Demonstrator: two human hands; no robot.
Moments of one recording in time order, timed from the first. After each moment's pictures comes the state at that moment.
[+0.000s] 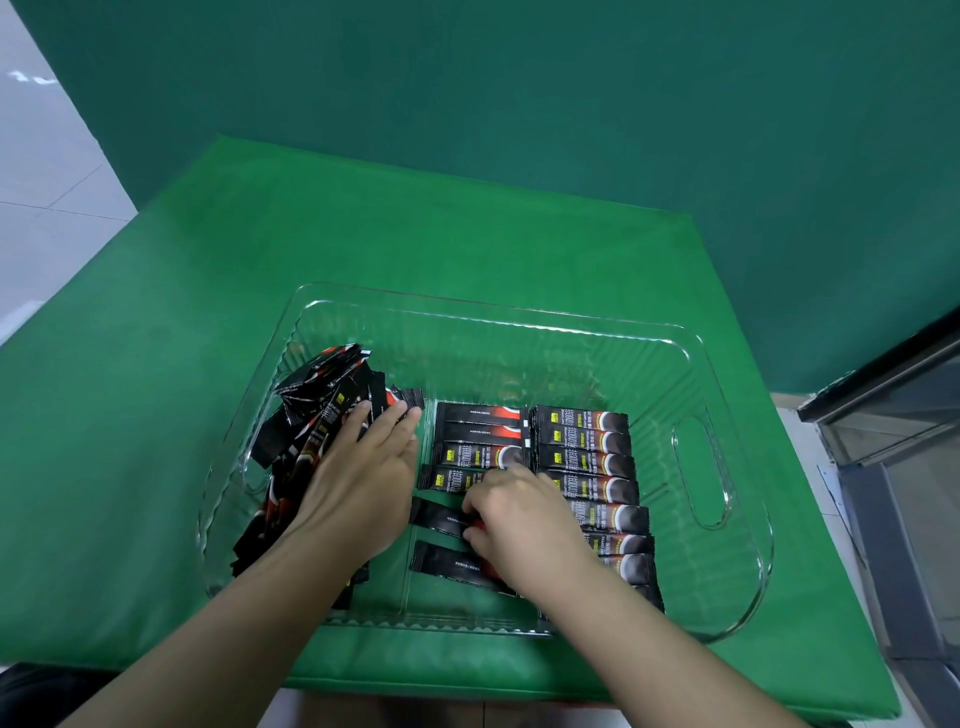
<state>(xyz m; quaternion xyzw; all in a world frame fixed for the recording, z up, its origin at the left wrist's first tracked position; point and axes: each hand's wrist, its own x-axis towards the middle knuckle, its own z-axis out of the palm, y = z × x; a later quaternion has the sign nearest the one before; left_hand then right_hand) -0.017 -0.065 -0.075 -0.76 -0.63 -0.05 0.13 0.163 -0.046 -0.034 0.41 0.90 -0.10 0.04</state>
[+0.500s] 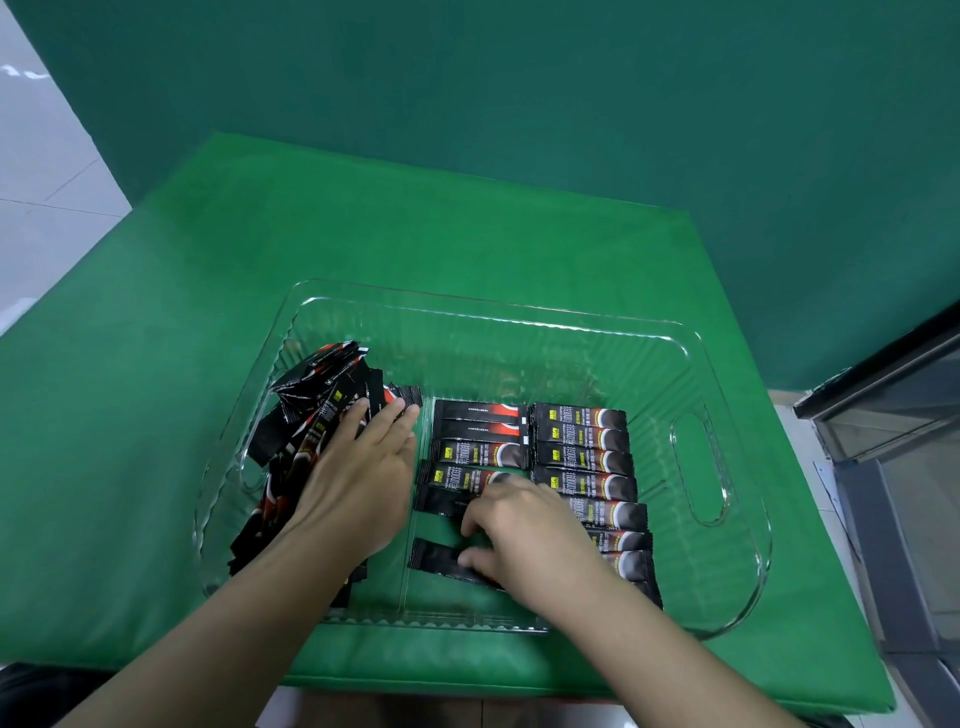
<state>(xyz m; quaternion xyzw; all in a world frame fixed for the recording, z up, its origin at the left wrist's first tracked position) -0.017 -0.066 -0.072 -0.77 -0.63 -0.04 0.12 0.171 -0.053 -0.025 0.39 0.91 -0.13 0.06</state>
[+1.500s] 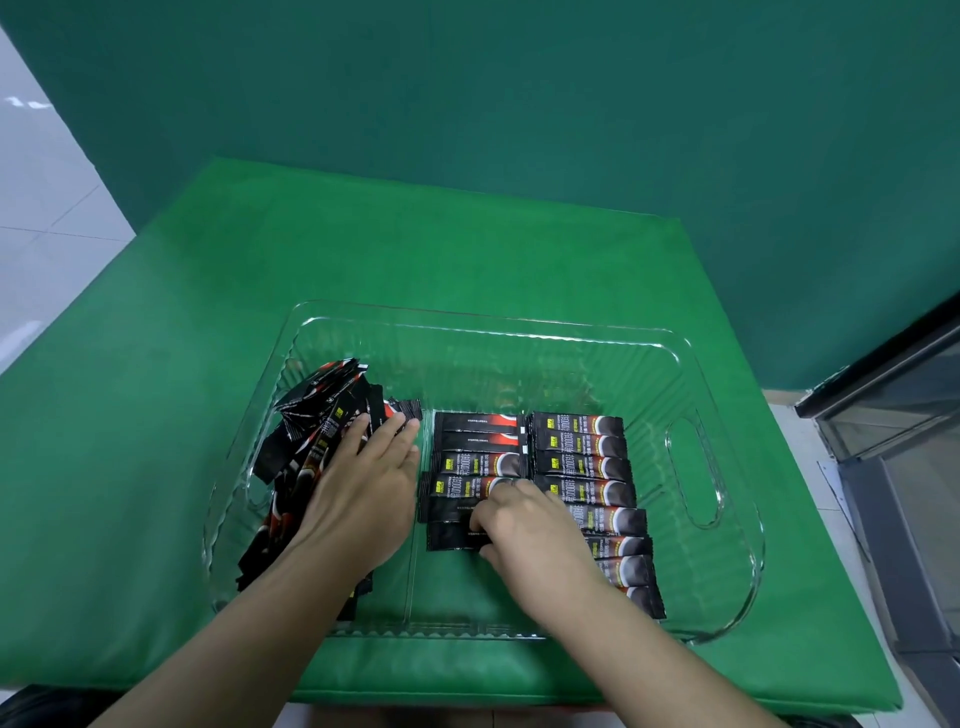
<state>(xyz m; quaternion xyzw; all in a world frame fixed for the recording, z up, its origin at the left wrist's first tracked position) -0.019 -0.064 -0.078 -0.77 -0.63 -0.03 0.13 0.171 -0.055 -0.036 0.42 0.91 -0.06 0.03</state>
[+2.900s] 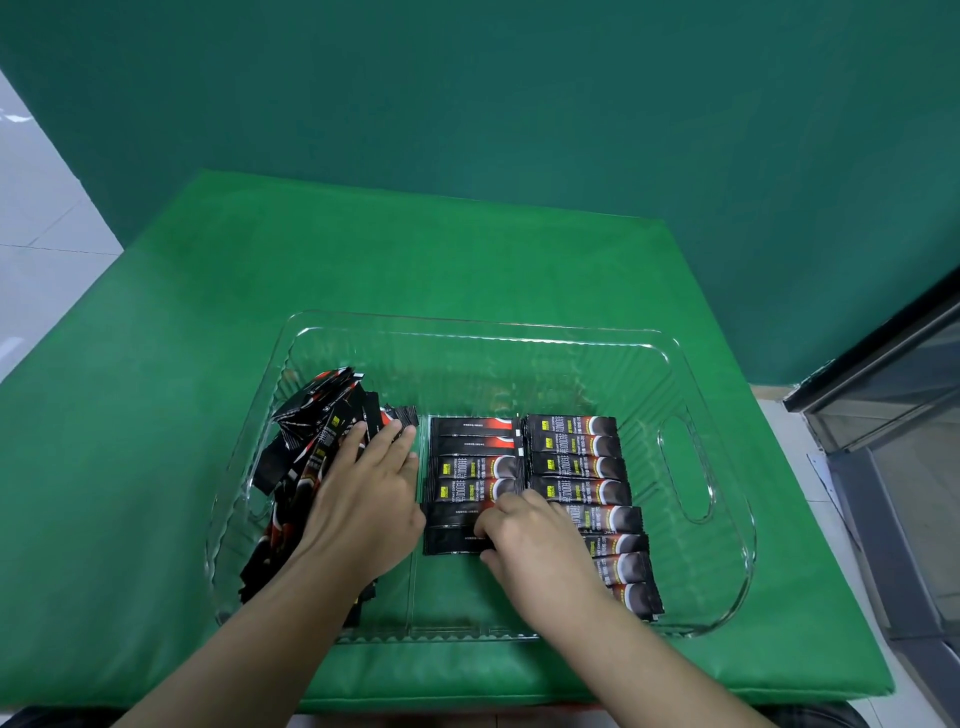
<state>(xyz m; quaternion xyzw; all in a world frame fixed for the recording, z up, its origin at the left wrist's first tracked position) -0.006 -0.069 -0.047 -0.75 -0.66 0.07 0.02 0.175 -0.064 -0.035 0.46 0.88 -0.09 0.03</state>
